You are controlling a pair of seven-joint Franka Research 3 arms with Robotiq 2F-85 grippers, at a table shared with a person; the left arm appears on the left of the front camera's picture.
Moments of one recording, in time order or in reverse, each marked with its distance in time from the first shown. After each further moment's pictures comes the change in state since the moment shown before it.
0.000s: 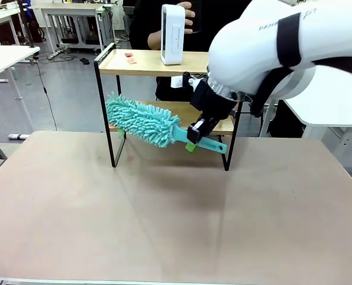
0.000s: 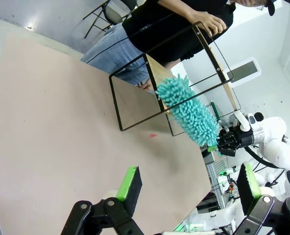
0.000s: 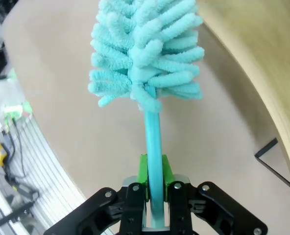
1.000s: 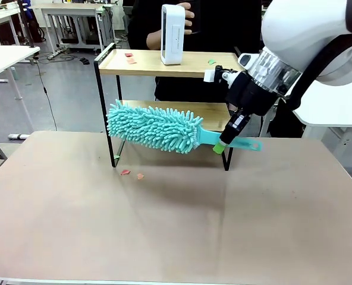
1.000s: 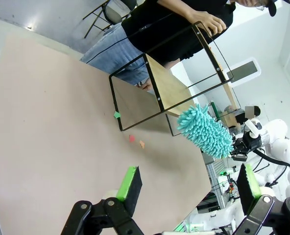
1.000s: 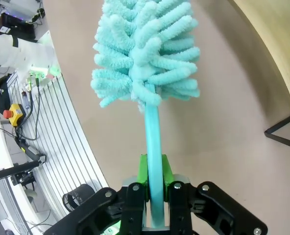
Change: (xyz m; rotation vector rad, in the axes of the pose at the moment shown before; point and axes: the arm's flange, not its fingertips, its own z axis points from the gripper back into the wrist) left arm 0.000 0.000 0.000 0.000 0.000 -0.001; right arm -0.062 -0.013 0.049 0.130 -0.002 0.097
